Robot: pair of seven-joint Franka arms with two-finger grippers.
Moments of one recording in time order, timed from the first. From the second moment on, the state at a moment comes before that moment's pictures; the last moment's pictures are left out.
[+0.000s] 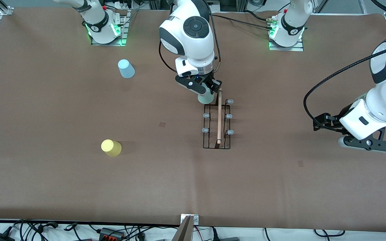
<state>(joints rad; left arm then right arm) 0.25 0.44 -0.48 -1.25 0.19 1.64 -0.08 0.75 0.58 0.18 -1.39 -0.06 2.07 1.47</state>
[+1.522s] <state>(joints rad) 0.26 0.44 -0.48 -1.25 0.19 1.64 -0.08 0.52 0.45 0.17 -1.54 -0.06 2.04 1.06</state>
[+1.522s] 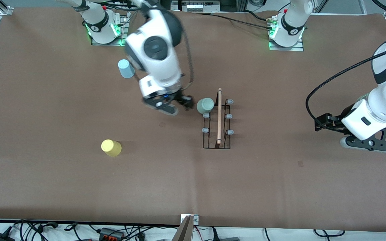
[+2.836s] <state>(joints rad) 0.17 0.27 -0.20 -1.37 0.04 1.63 -0.09 0.10 0.55 0.11 -1.76 -0.11 2.42 0.11</state>
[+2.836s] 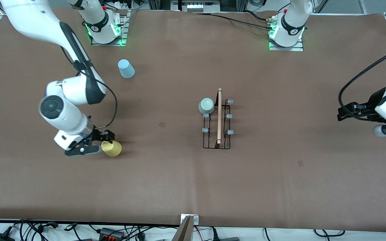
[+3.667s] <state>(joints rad) -0.03 -0.07 0.00 -1.81 0.05 1.84 0.01 0.11 0.60 0.11 -1.76 -0.11 2.47 0.11</state>
